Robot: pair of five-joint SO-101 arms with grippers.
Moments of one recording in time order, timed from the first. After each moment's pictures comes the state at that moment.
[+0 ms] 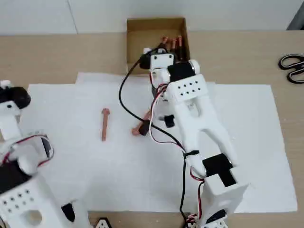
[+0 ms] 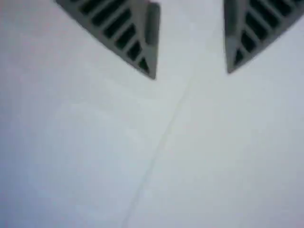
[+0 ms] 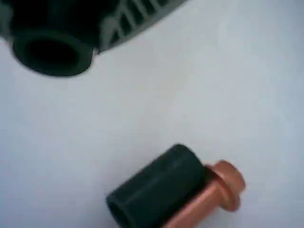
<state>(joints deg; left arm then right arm) -32.6 -50.9 29.3 91.7 -4.2 -23.1 12.8 -18.3 98.5 -3.1</state>
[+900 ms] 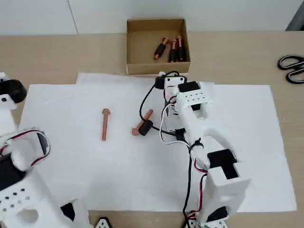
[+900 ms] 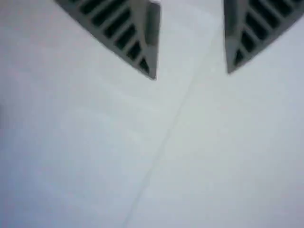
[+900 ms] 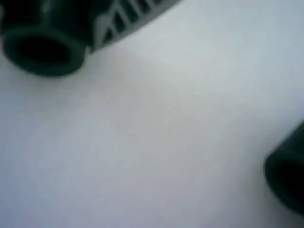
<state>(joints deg) -32.6 -49.3 20.8 96.8 -4.2 -16.6 17.6 5.8 76.6 0.3</state>
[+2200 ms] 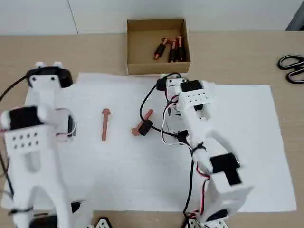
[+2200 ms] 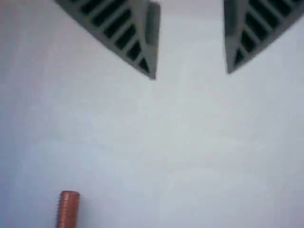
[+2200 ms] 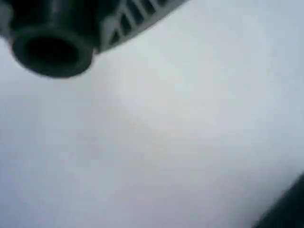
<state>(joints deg) -14.7 -22.4 15.2 98.9 -5.1 -16.4 9.8 6.2 83.1 0.8</state>
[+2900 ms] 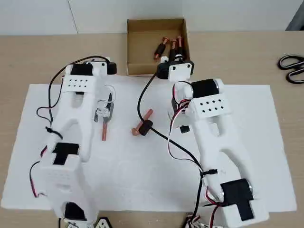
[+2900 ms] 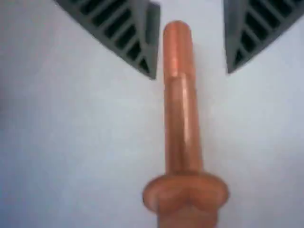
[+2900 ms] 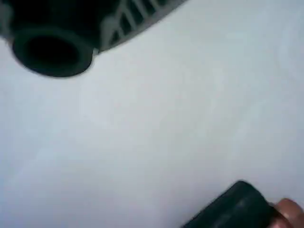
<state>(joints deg) -0.6 26.6 -15.7 97.2 4.3 -16.6 -5.1 6.4 86.2 4.4</state>
